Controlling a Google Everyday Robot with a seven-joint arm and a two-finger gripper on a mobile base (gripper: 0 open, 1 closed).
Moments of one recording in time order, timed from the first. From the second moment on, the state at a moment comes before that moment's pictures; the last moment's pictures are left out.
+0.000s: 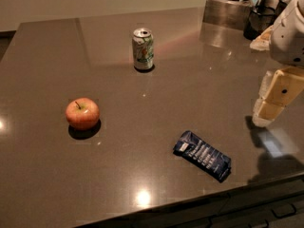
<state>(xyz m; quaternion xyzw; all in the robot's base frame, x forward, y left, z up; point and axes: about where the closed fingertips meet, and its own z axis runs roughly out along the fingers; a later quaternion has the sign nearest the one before) 0.439 -0.216 0.977 -0.60 0.78 -0.03 0.16</state>
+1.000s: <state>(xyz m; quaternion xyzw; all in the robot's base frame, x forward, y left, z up) 0.449 -0.136 0.973 -0.62 0.75 0.07 0.23</state>
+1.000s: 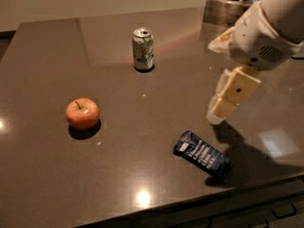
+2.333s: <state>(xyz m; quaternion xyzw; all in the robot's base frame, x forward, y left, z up) 0.470 0.072 0.894 -0.67 0.66 0.22 0.27</state>
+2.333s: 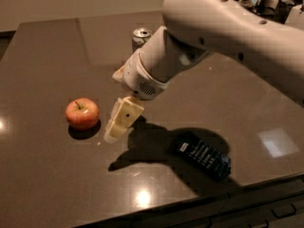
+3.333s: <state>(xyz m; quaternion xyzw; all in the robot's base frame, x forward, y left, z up) 0.485 0.141 0.853 -0.66 0.67 0.22 0.24</state>
